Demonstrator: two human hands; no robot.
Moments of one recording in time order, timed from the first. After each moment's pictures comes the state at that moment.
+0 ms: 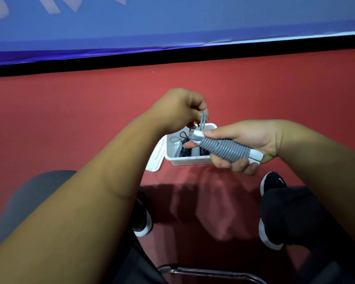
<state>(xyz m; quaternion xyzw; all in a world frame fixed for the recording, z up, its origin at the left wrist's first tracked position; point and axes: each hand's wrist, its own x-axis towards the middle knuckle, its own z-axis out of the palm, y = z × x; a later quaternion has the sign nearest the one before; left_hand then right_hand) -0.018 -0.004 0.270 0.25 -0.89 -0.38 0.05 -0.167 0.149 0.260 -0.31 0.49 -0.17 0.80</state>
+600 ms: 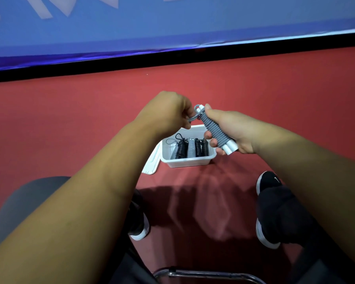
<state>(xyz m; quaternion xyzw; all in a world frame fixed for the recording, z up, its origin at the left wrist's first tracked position) -0.024 -0.007 0.269 0.30 -0.93 -0.21 0.00 -0.167 0.127 0.236 -0.18 0.67 -0.40 0.59</state>
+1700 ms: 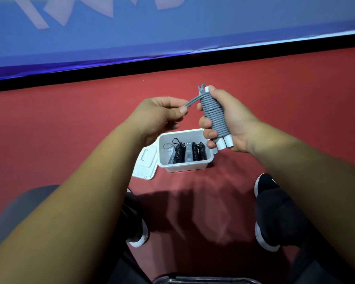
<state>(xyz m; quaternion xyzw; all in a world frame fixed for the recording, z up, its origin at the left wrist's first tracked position) -0.021 -0.010 0.262 0.35 -0.62 -0.69 0.14 -0.172 0.129 0.259 -0.17 0.55 -0.55 0.61</state>
